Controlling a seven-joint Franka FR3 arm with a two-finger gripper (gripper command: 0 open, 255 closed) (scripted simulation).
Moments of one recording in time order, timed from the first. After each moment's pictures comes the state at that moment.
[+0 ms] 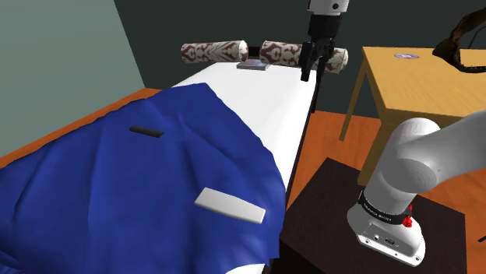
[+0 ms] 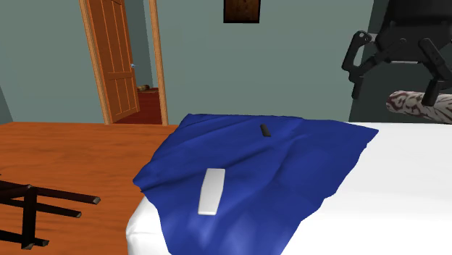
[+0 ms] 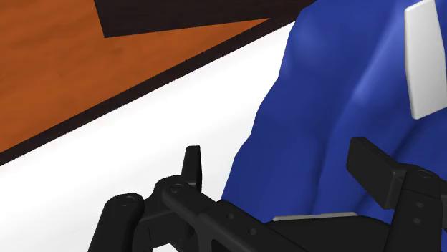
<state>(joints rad) 0.01 -0.82 -0.06 -2.30 0.00 1.52 0.04</state>
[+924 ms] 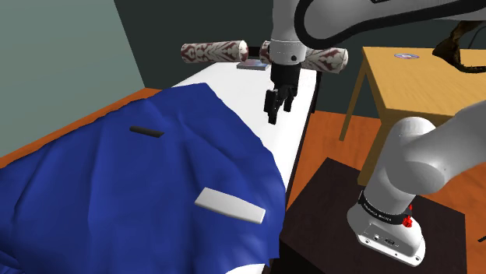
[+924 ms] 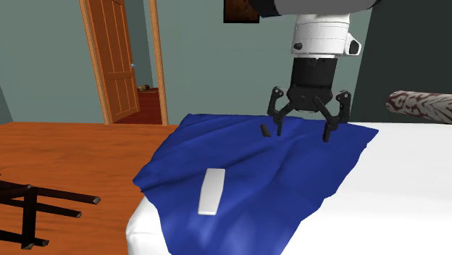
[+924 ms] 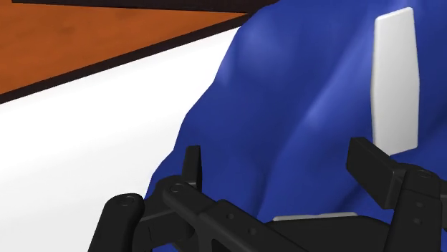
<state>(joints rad) 0.12 -0.72 0.14 -2.47 0.12 1.79 0.14</state>
